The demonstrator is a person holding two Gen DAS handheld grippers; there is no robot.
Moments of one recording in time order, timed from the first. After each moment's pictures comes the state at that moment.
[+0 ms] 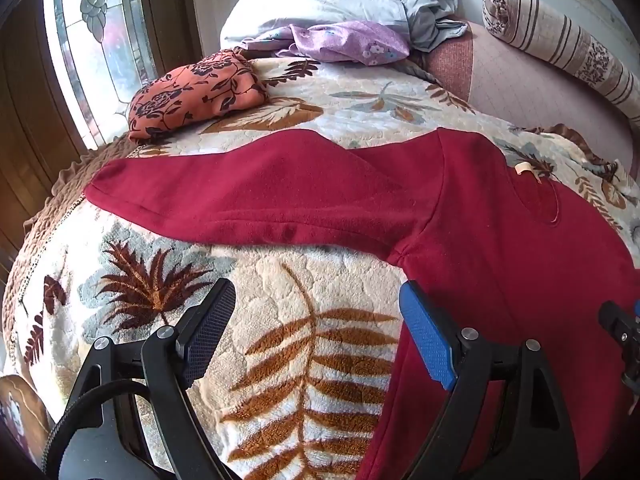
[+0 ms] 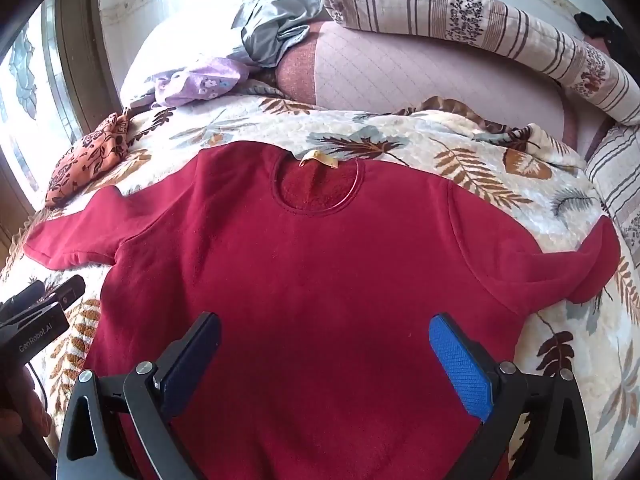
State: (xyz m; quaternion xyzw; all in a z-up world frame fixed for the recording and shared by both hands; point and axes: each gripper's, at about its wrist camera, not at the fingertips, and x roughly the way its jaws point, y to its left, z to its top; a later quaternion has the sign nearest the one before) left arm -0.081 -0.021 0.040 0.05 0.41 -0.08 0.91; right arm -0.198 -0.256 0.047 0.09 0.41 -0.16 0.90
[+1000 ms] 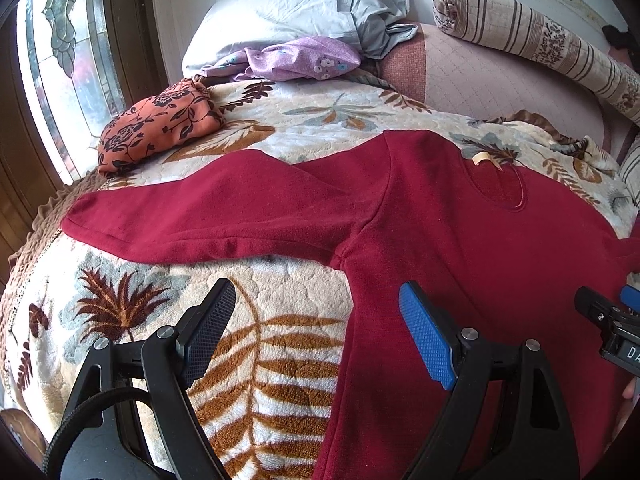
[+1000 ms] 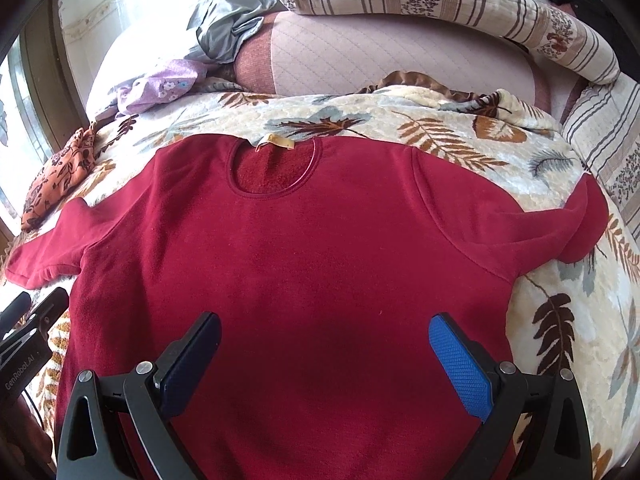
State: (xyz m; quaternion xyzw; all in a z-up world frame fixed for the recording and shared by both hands) left arm -0.098 -0.051 0.040 0.09 0.37 -0.14 0.91; right arm -0.210 -0.279 0.028 0.16 0.39 -0.19 0.89
